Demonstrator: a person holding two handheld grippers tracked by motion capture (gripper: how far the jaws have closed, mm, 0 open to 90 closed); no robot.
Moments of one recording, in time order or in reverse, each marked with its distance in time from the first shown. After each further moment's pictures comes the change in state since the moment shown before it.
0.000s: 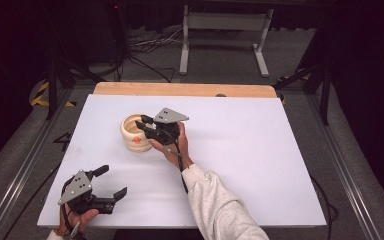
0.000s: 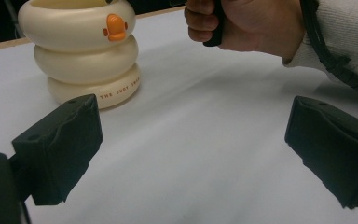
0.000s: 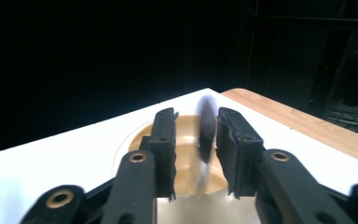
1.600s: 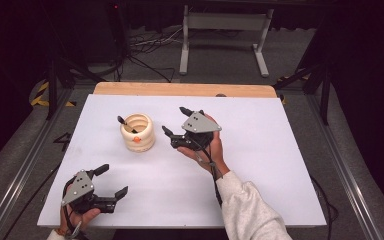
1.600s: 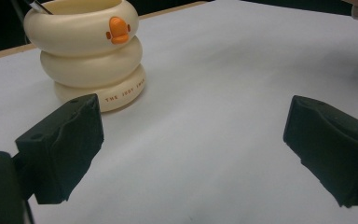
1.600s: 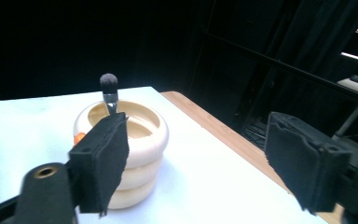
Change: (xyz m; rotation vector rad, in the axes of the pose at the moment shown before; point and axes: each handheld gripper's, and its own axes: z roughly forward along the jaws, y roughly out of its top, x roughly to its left) left arm -0.002 0.002 0.002 0.005 0.030 0.039; right arm -0.004 0.026 -0.102 0.019 -0.206 -0.240
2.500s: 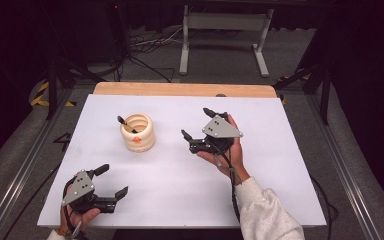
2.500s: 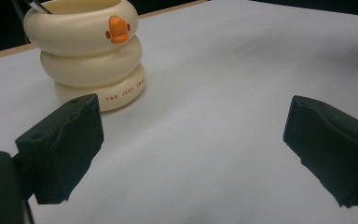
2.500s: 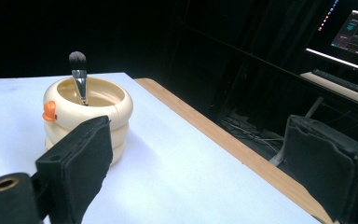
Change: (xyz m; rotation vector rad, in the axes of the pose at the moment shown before) left arm -0.001 0.000 0.001 0.006 0.003 0.003; right arm -0.021 -0.011 -0.043 0.026 -0.085 -0.038
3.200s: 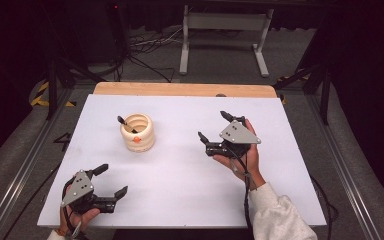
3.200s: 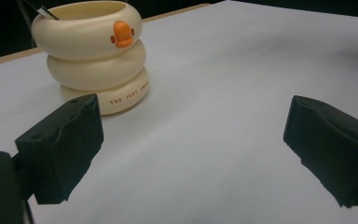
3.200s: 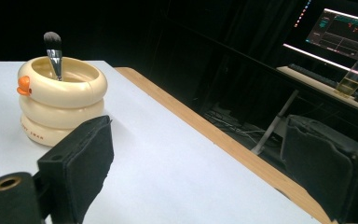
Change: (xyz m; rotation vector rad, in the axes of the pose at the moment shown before) left arm 0.000 0.001 -0.002 -0.014 0.015 0.005; right arm -0.019 -0.017 -0.034 0.024 -0.071 -0.025
